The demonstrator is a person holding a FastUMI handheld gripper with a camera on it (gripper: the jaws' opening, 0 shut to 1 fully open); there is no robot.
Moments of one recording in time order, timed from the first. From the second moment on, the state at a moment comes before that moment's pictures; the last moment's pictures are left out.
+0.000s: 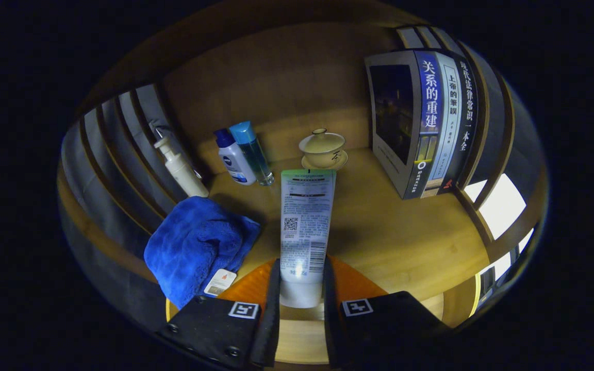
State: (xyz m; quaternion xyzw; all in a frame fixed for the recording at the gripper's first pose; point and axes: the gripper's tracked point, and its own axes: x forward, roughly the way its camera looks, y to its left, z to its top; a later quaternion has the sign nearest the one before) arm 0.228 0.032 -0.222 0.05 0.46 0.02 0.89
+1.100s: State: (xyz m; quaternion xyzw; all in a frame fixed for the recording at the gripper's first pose) arm 0.235 0.033 -0.246 0.04 0.46 0.02 0.89
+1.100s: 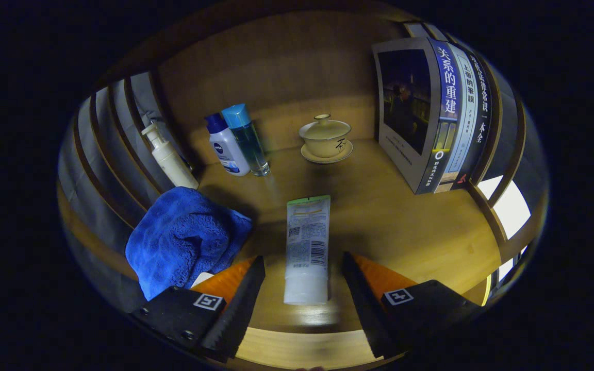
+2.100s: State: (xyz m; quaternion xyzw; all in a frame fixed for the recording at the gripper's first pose) arm 0.117 0.056 -0.068 0.01 0.21 0.08 0.97
